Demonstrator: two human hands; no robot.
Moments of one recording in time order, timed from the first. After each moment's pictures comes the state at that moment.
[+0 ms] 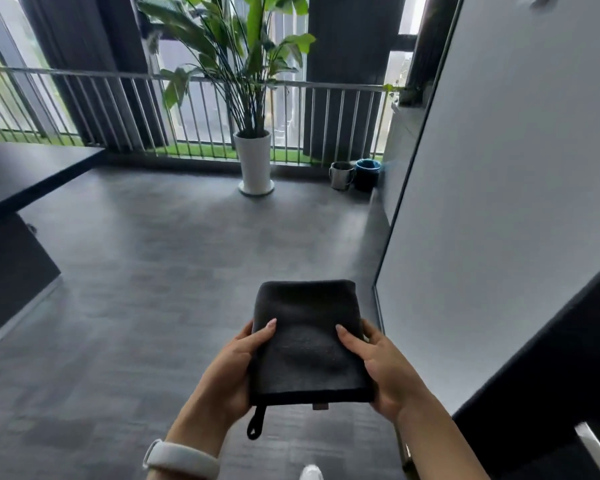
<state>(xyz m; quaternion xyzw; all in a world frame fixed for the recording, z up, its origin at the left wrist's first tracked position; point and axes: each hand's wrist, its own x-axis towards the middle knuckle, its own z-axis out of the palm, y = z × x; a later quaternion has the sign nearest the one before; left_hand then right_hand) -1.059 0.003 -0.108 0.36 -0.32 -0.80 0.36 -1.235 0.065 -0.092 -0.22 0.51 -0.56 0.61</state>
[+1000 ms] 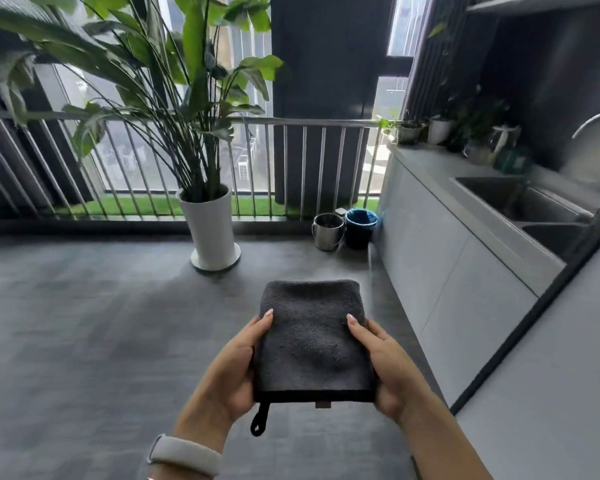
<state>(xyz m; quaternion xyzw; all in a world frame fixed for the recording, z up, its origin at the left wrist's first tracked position) -1.326 -0.827 -0.090 0.33 -0.34 -0.83 0.30 -1.498 -0.746 -0.088 -0.17 0.50 -0.61 0.59</state>
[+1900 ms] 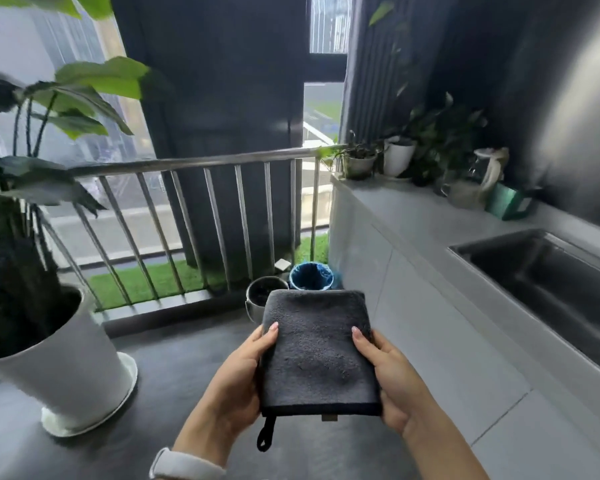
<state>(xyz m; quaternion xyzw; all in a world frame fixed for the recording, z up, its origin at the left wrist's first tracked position) -1.802 -1.440 -0.092 0.29 -0.40 -0.85 0.20 -1.945 -1.317 -0.095 -0.11 0.51 -0.70 0.48</state>
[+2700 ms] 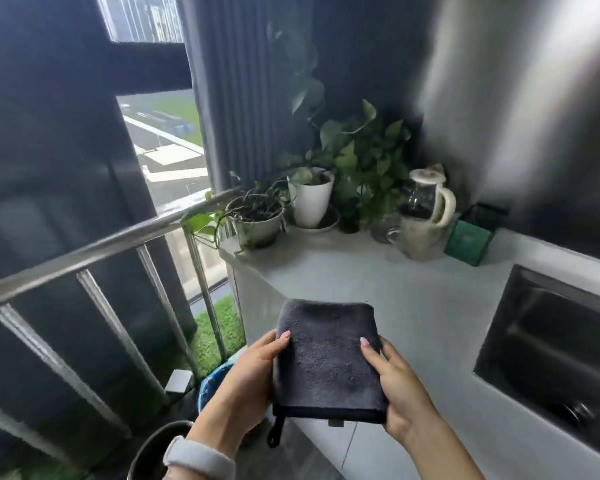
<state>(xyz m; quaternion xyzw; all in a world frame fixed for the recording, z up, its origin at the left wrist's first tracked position) -2.308 -1.811 -0.117 0.21 -0.51 -0.83 -0.03 -2.358 -1.638 -0.123 0.08 0.56 -0.80 0.23</state>
